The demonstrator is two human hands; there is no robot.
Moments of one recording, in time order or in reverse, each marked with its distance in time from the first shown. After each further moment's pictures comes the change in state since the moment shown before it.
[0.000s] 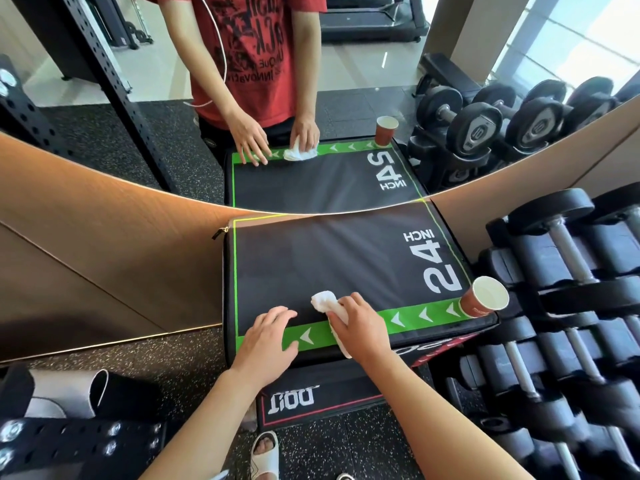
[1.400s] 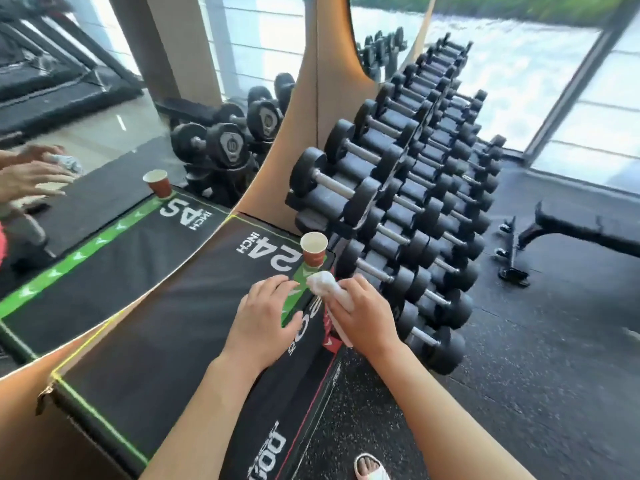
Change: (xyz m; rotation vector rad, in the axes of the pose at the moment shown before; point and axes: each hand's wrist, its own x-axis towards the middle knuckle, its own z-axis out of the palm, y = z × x) left_hand 0.014 0.200 -0.037 0.071 -0.080 0.907; right_hand -0.171 0.010 -0.139 -0.031 0.758 0.480
